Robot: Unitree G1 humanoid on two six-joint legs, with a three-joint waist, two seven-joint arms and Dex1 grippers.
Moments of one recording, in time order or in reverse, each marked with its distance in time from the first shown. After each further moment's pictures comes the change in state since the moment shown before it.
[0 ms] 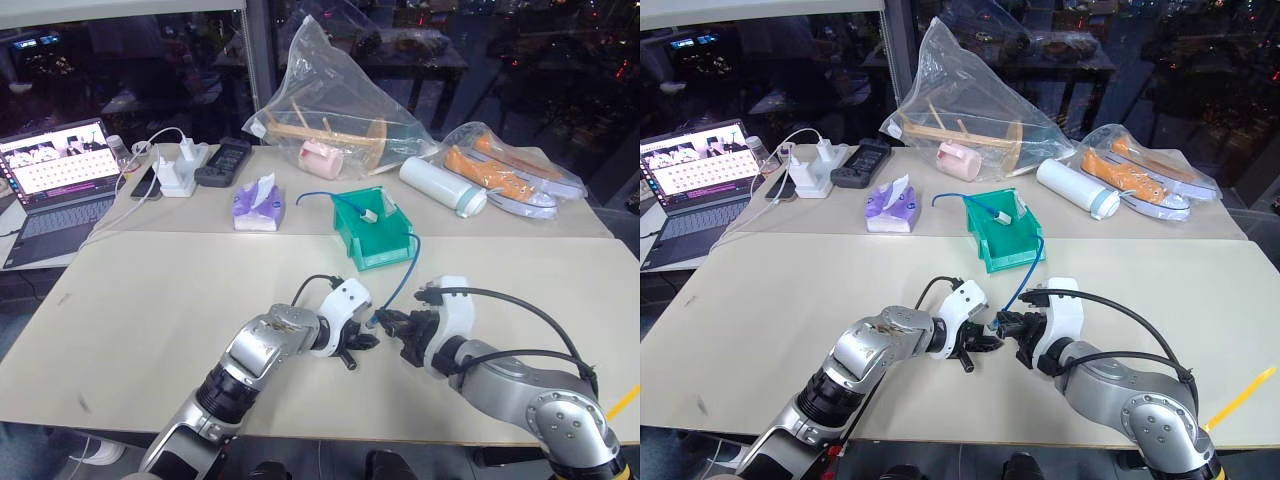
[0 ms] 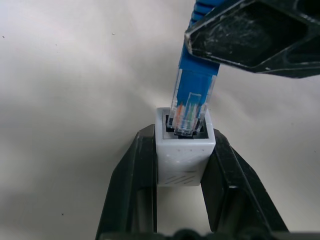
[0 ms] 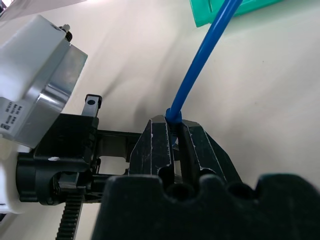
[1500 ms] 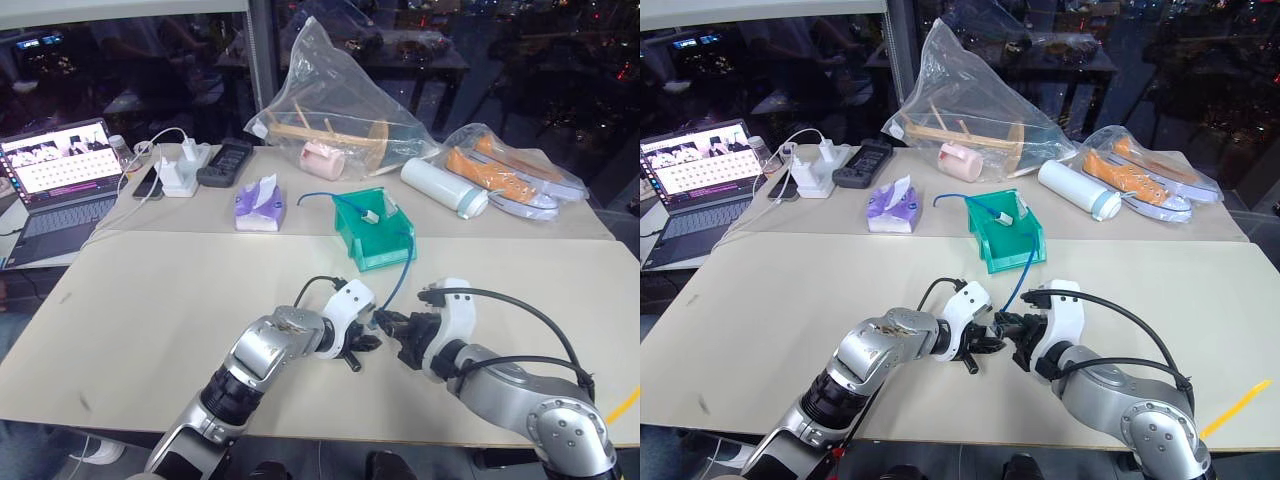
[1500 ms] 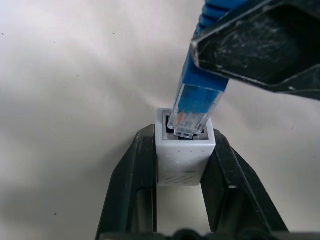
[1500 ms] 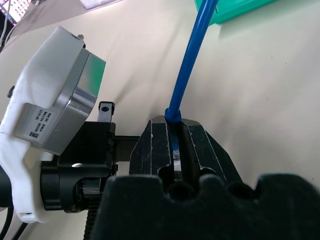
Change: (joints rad) left arm -0.001 -0.026 -0.005 -0.028 -0.001 0.066 0.044; right arm 0.028 0.063 -0.027 -0.034 0.036 0.010 -0.040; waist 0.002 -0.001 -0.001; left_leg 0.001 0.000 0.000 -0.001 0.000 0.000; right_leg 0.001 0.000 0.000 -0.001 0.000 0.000
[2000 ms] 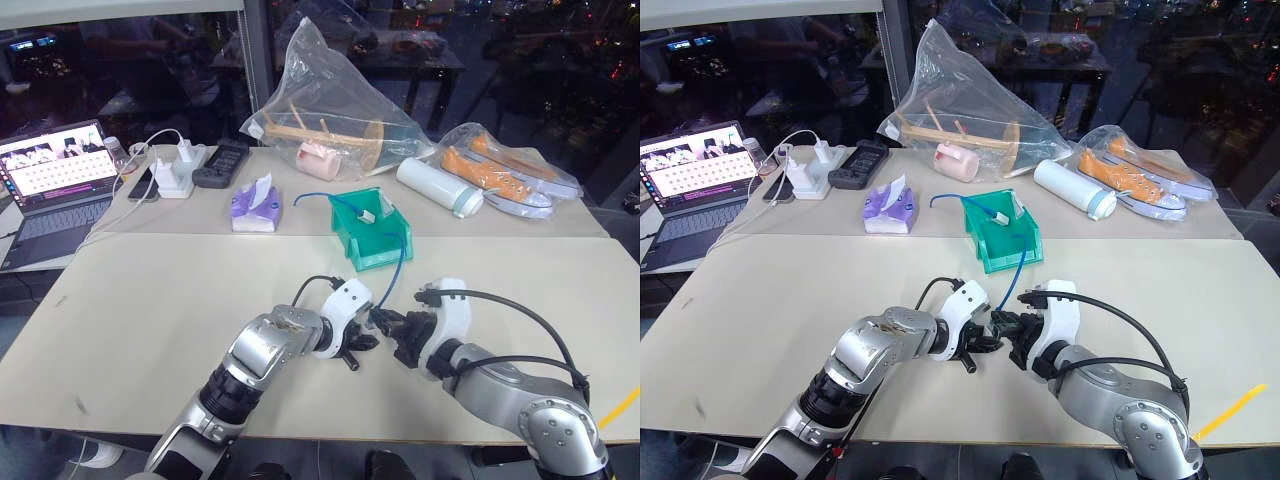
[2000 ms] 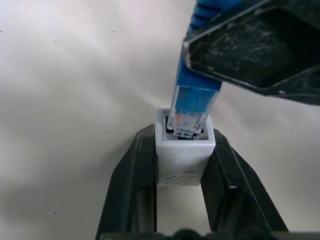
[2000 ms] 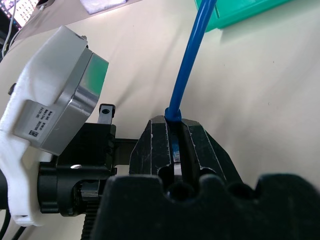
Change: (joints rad) left arm -0.004 0.001 0.002 -0.004 0.000 0.025 0.001; right arm -0.001 0.029 0.009 0.029 -0.094 0.000 0.091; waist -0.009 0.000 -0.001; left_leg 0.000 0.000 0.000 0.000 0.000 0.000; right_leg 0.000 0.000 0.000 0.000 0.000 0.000
